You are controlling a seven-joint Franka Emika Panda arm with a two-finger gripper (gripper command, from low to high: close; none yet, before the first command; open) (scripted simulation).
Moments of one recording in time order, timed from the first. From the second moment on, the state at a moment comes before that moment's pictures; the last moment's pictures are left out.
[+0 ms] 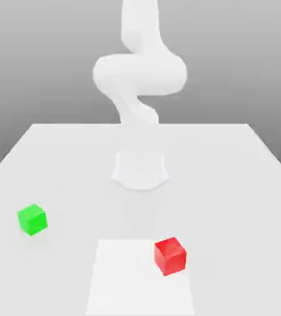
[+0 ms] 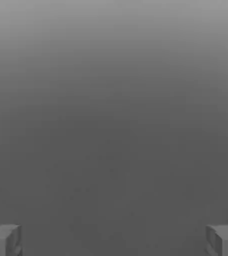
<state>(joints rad) 0.02 -0.72 0.00 -2.35 0.00 2.35 0.77</state>
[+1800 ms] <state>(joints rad) -0.19 -0.08 -0.14 -2.81 -0.03 2.73 1.16</state>
